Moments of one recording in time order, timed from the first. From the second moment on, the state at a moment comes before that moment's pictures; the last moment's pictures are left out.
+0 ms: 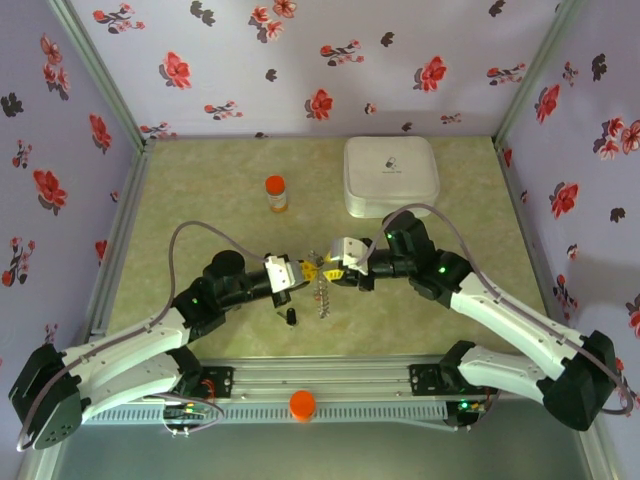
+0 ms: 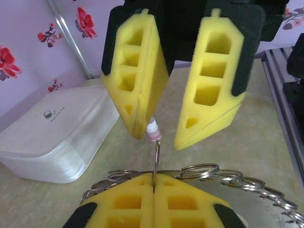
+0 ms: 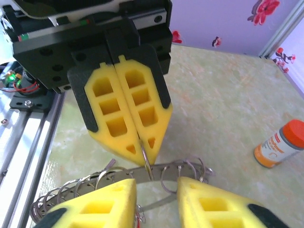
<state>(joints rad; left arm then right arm) -0.89 0.92 0.46 0.28 0.36 0.35 0.77 1.05 0.83 -0.30 -0.60 -0.58</state>
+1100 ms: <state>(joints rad) -0.88 0.94 0.50 0.24 0.40 0.38 0.80 1.12 0.93 -0.48 -0.58 -0.66</state>
